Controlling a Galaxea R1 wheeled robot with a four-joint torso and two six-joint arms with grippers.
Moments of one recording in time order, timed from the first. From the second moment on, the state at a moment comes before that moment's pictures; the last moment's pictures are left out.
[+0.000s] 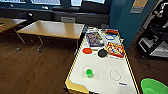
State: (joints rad) left arm 1.43 3.13 -2.79 0.05 -0.05 0.03; right arm -0.63 1.55 -1.33 0.14 -0.28 0.66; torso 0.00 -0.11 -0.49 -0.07
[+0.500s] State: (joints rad) left arm 1.43 3.13 -2.79 0.05 -0.05 0.03; right arm -1.06 1.63 -1.32 -0.02 -0.12 0.62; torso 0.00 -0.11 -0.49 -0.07
